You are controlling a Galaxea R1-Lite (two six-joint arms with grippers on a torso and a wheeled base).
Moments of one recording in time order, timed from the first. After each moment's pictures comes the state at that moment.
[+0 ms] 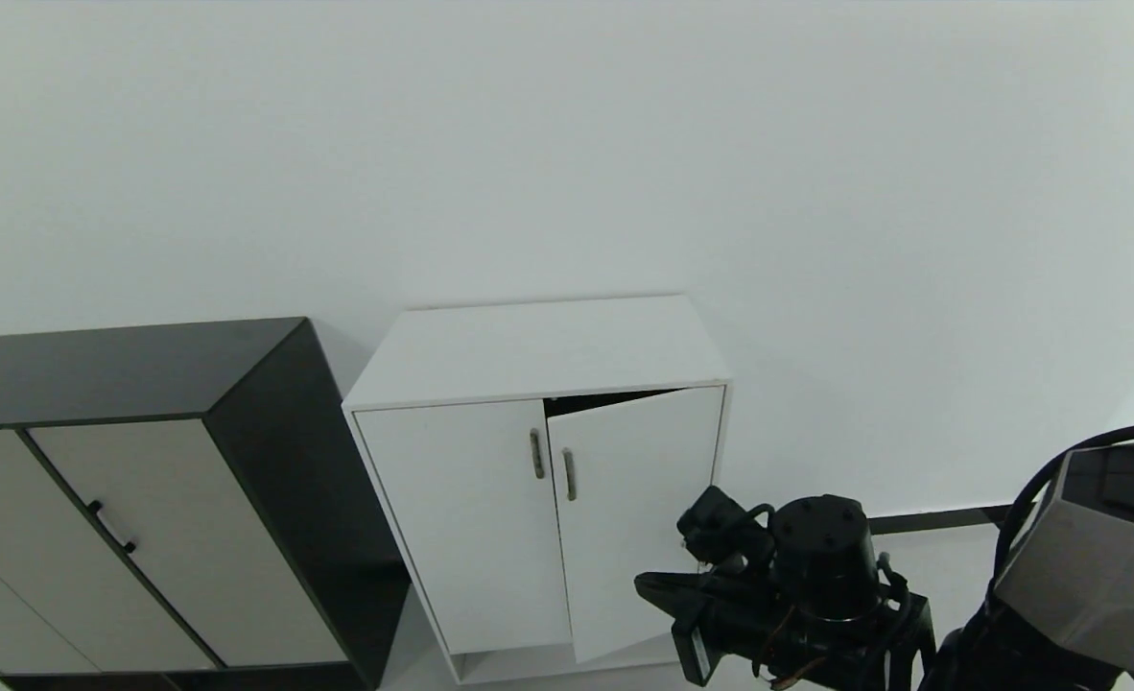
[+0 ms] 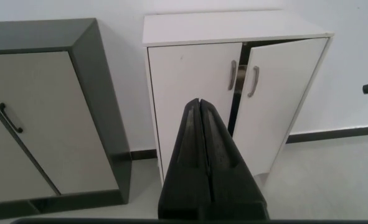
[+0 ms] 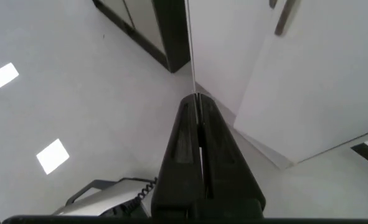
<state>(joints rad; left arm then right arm) 0.00 0.00 0.00 0.00 0.01 0.01 0.78 2.09 -0.57 -1.17 0.16 0.02</state>
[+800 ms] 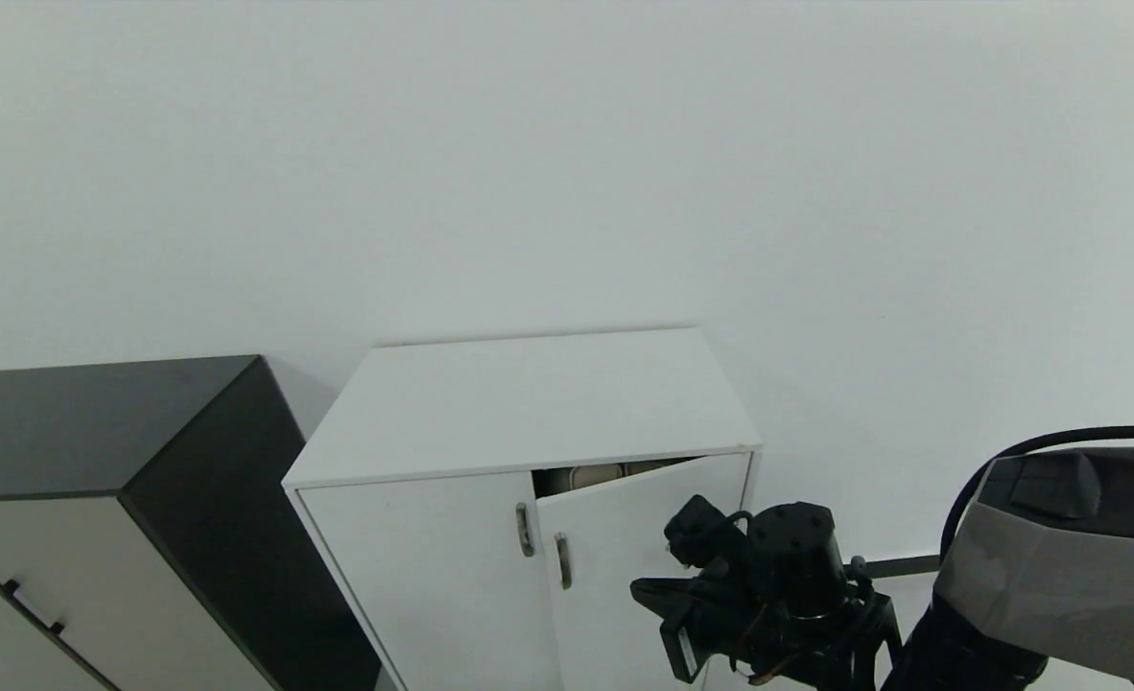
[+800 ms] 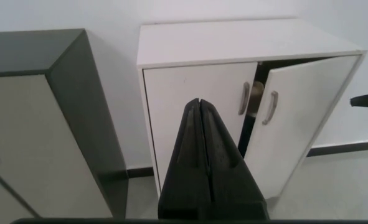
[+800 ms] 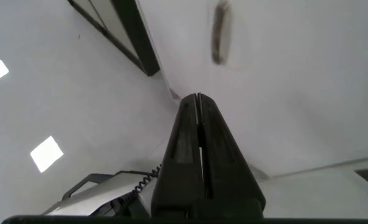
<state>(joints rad) 0.00 0.00 0.00 0.00 0.01 0.01 0.76 2.19 -0.63 -1.17 0.15 0.02</state>
